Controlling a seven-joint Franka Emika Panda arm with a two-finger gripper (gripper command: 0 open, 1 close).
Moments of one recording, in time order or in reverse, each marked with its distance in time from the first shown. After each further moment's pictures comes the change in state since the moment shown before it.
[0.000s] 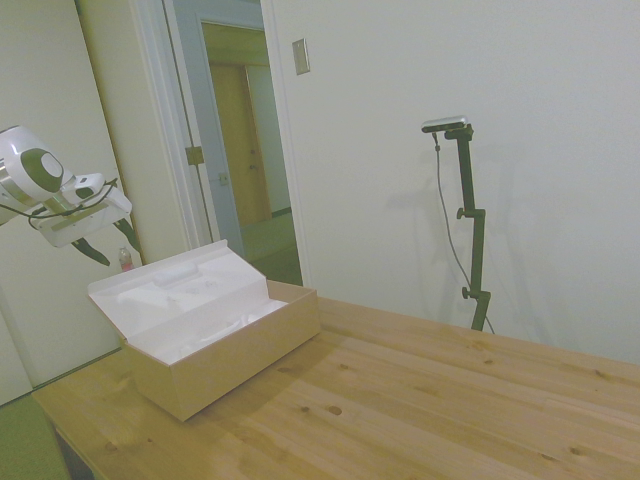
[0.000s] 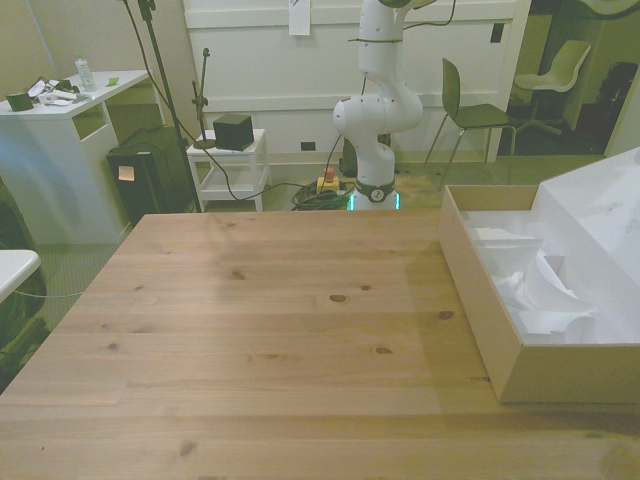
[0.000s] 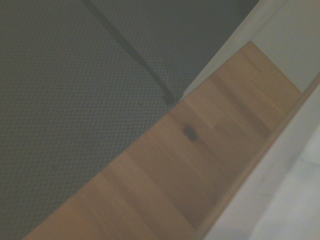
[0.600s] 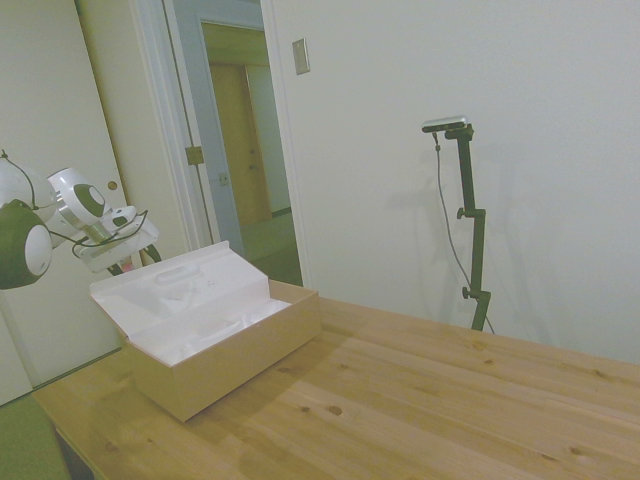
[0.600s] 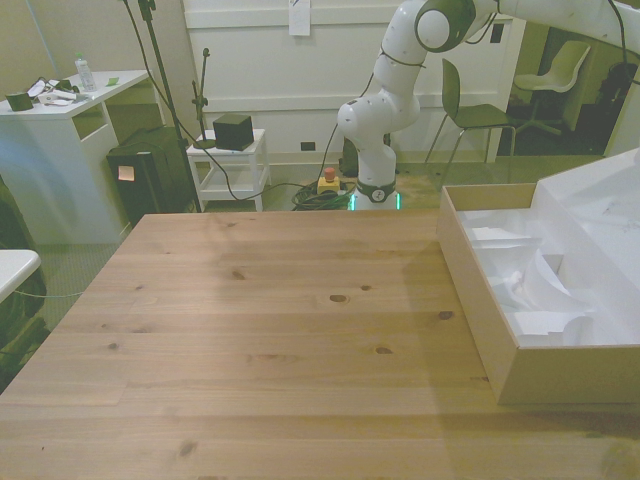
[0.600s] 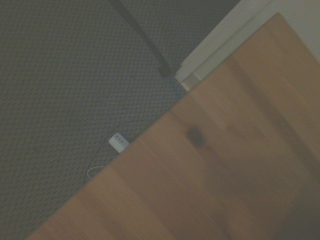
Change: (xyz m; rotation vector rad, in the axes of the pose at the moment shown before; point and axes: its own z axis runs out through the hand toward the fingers) arm 0.043 -0.014 0.076 -0.086 -0.051 0.044
